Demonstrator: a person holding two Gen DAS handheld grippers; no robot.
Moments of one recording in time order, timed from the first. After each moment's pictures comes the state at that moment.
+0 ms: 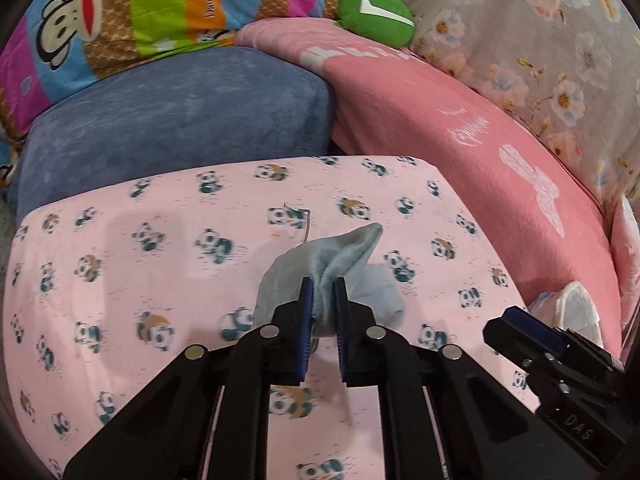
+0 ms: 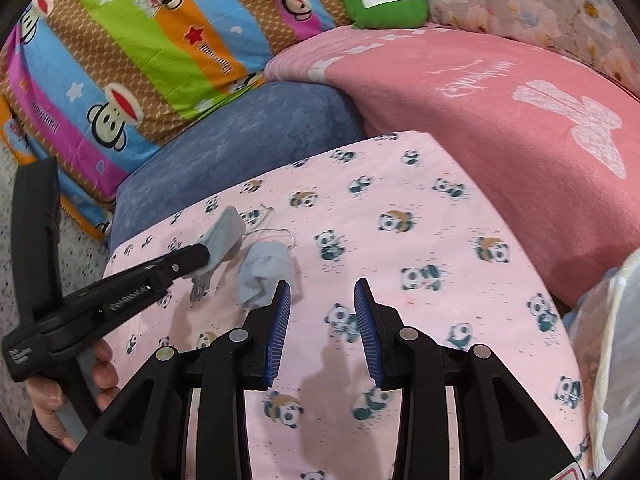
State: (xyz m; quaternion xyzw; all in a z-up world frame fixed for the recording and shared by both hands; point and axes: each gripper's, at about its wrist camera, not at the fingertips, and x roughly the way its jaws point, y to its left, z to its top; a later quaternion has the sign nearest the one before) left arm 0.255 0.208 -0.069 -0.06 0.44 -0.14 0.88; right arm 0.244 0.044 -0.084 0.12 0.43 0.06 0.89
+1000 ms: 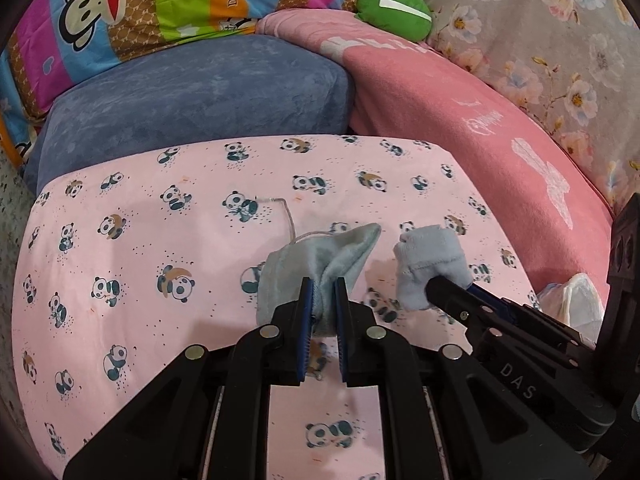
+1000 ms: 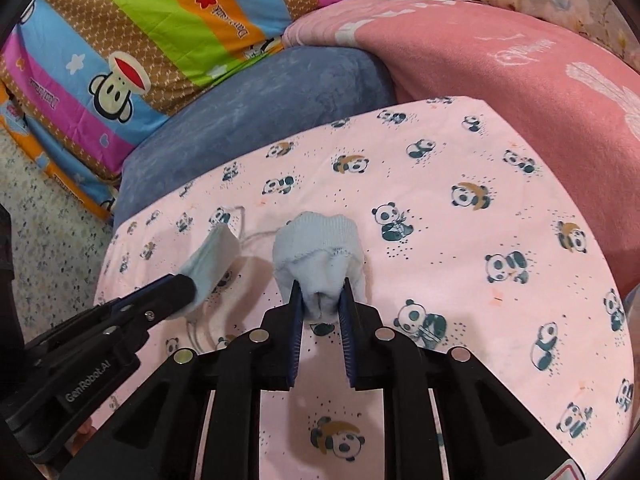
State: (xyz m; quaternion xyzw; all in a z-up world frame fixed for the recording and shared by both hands) left arm 0.228 0.210 -0.072 -0.06 0.45 -0.12 0.88; right arm 0.267 0.087 -0.117 0.13 0.46 0.08 0.87
